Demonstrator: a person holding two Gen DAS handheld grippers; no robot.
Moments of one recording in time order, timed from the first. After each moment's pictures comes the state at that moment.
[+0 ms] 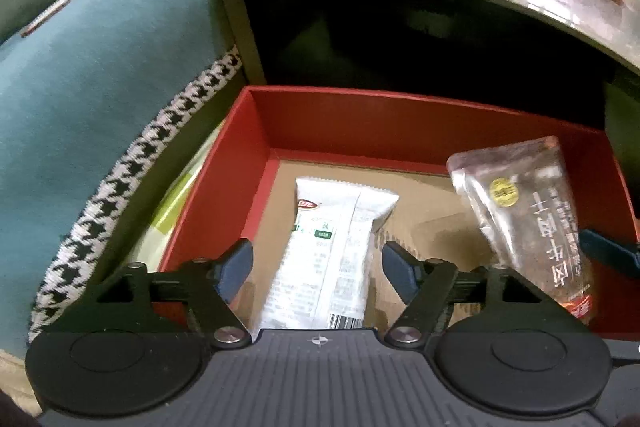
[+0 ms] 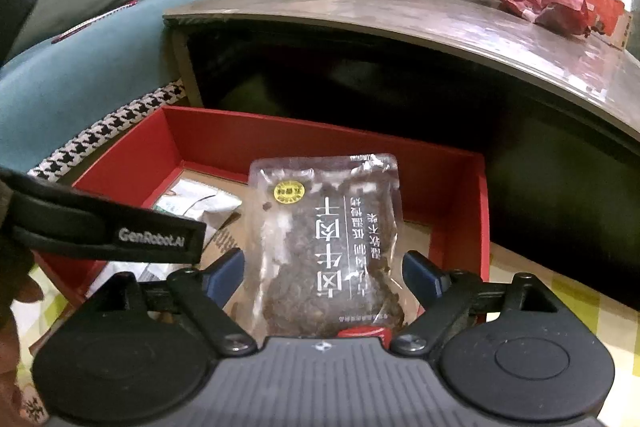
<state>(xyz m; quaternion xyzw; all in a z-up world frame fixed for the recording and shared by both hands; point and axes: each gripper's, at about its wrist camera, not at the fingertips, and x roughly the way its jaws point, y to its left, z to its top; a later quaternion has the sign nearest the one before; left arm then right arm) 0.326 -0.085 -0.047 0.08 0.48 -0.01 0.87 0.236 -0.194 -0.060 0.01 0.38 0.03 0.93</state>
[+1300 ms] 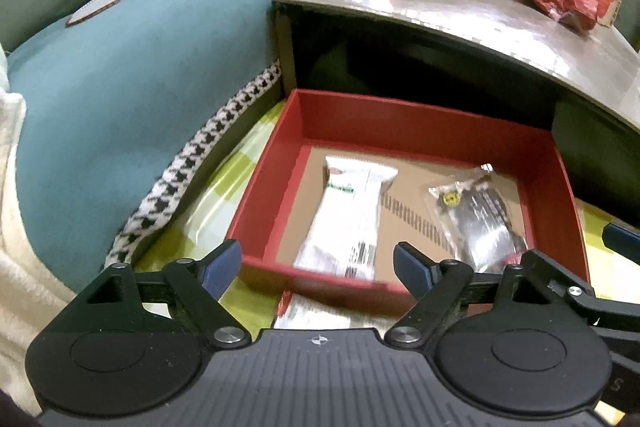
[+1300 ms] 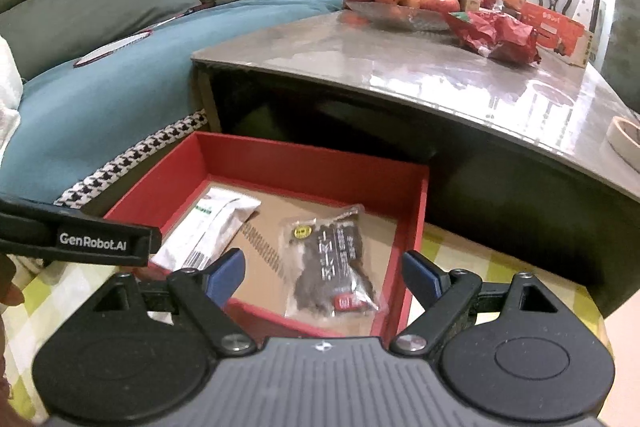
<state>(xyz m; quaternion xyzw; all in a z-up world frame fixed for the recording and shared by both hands) 0.245 -0.051 0.003 0.05 0.46 -0.02 0.89 0.156 -0.200 -0.005 0.01 0.35 0.02 0.94</state>
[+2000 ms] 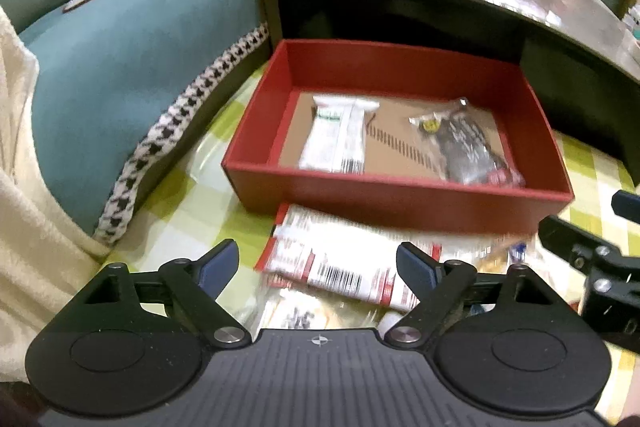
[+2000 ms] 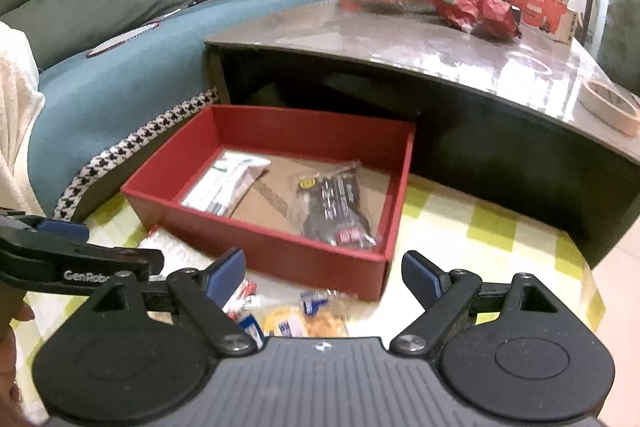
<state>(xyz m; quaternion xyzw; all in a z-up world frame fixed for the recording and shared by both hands) 0.187 -0.046 -0.008 0.07 0.48 -0.05 0.88 0.098 -0.207 -0.002 0.03 0.37 0.02 0.93</state>
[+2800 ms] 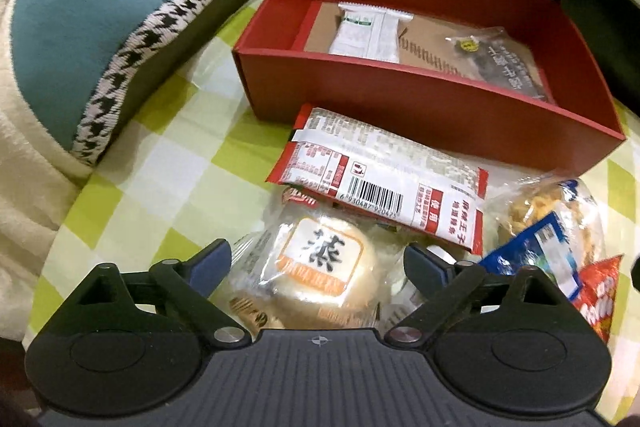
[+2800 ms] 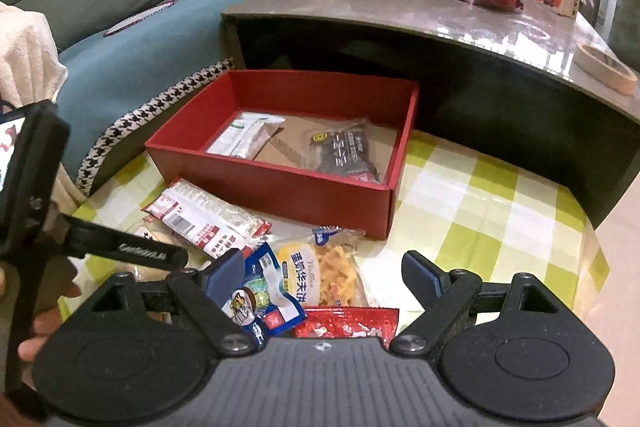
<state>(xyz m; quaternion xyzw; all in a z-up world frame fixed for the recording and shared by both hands) 0.189 -0.025 -0.061 0.05 0.55 -0.03 0.83 0.062 -0.212 -0.010 0.04 0.40 0.05 0.92</state>
